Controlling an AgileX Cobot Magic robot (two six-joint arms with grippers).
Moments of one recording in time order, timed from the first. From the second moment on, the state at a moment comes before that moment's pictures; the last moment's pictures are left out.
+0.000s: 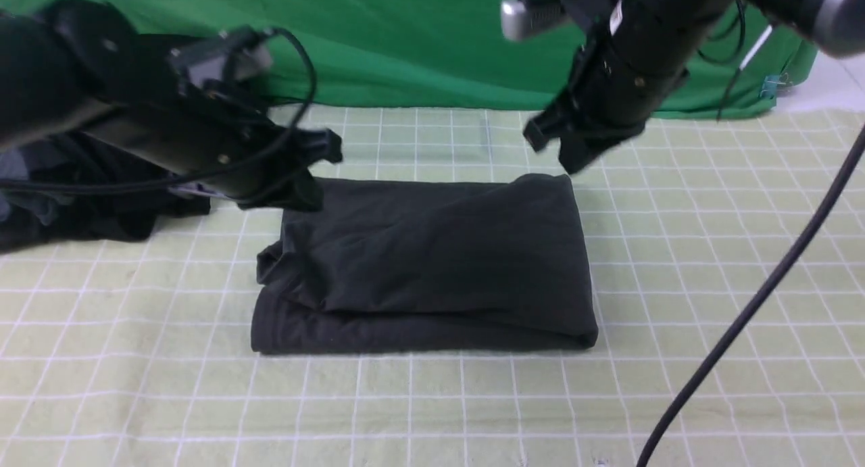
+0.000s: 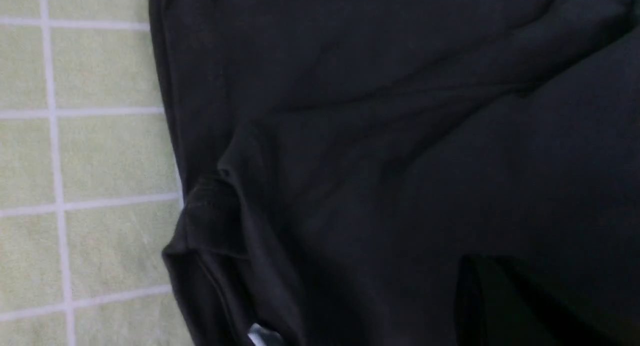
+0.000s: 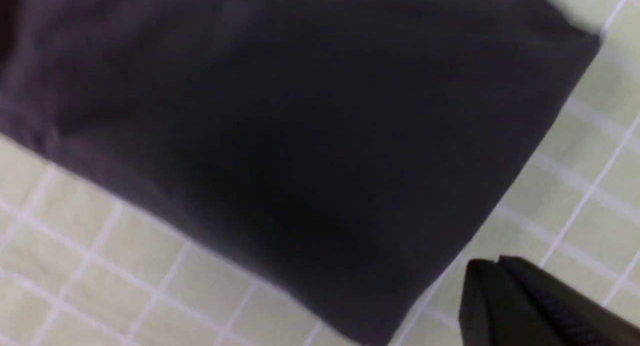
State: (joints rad) right arm 0.48 1.96 -1.85 0.07 1.19 -0.07; left arm -0.21 1.74 -1.27 -0.42 0.64 0.05
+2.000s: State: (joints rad) right arm 0.48 0.14 -0.50 -0.18 -0.10 0.00; left arm -0.21 0.18 -0.56 -0.13 0.61 -0.18
